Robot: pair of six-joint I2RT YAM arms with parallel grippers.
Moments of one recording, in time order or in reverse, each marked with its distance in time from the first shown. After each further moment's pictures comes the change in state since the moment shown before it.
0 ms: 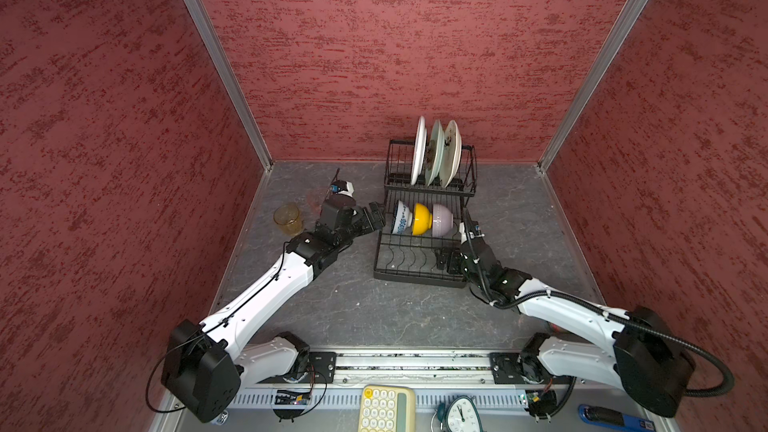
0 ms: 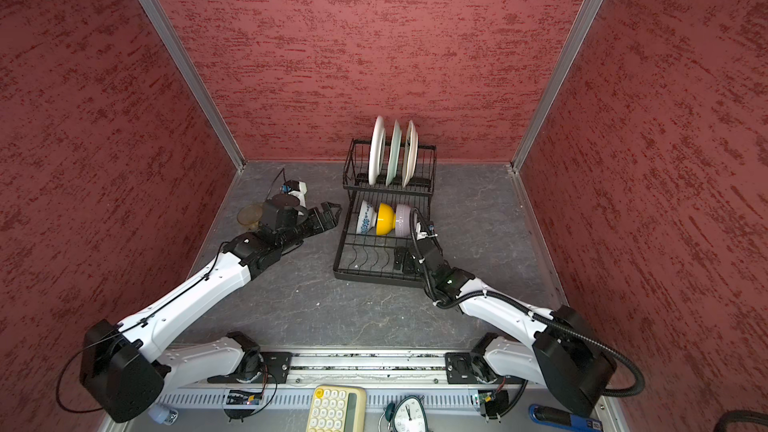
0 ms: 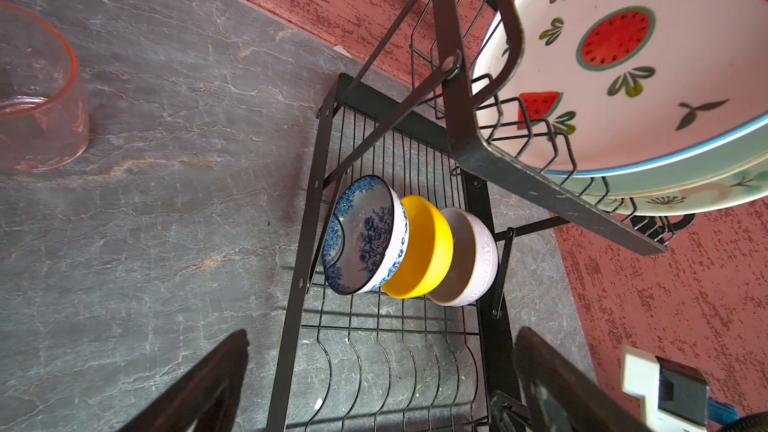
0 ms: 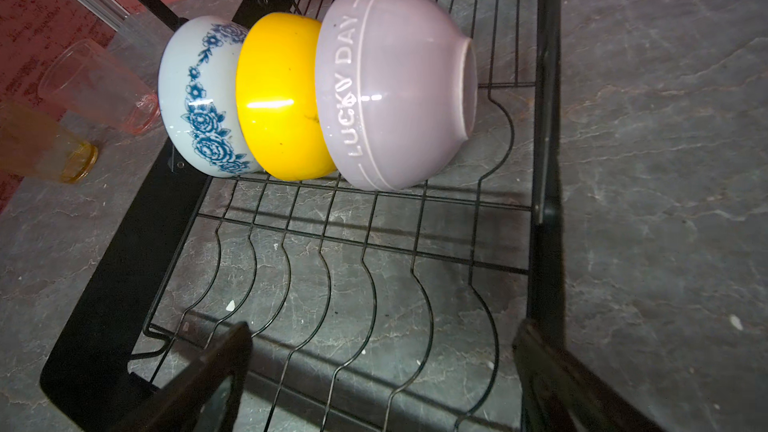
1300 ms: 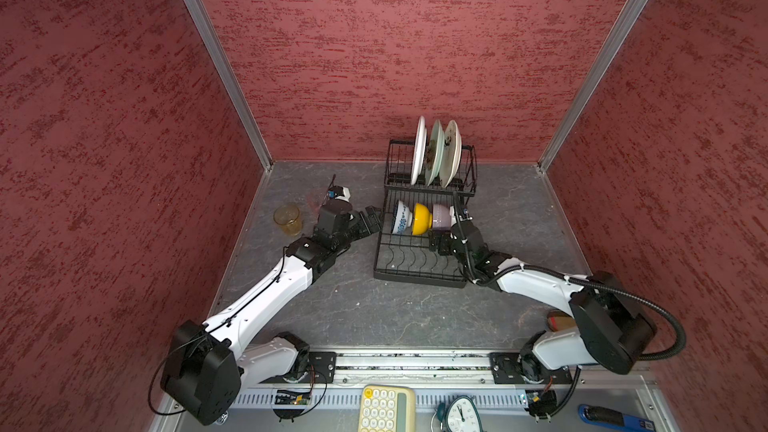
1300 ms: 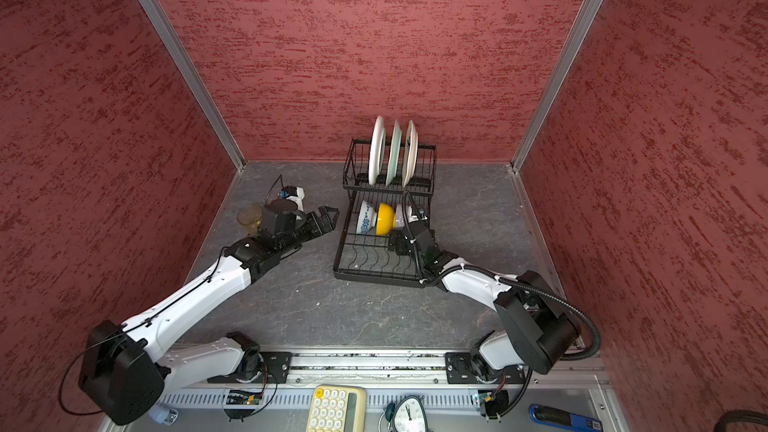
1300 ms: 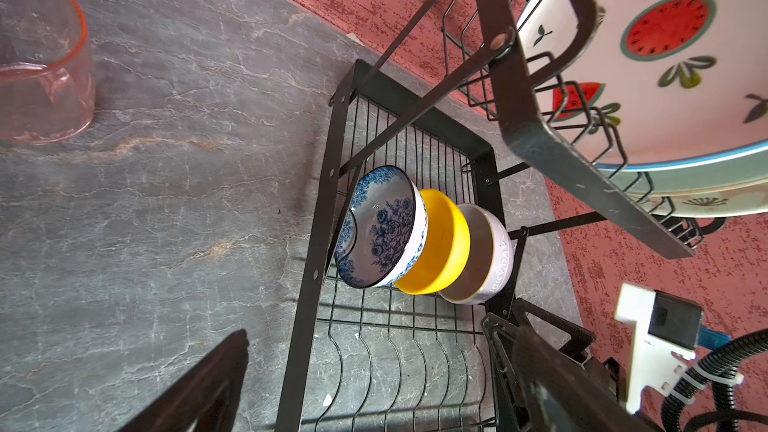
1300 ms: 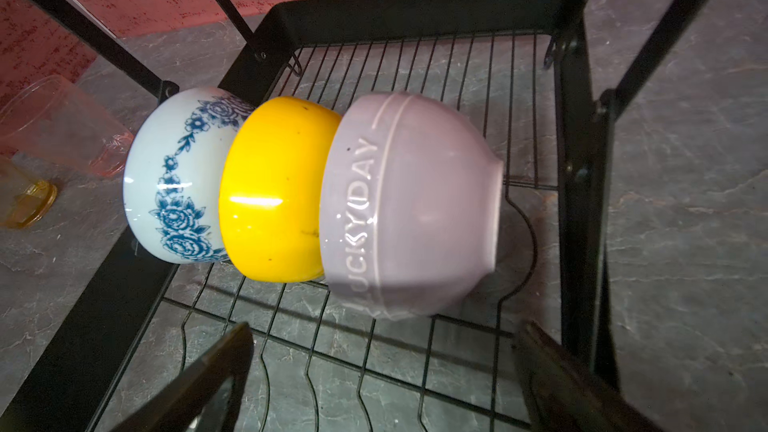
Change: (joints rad) left arm 0.034 -0.014 -0.081 0.059 0.035 -0.031; right arm -0.080 0.247 0.141 0.179 0.001 -0.134
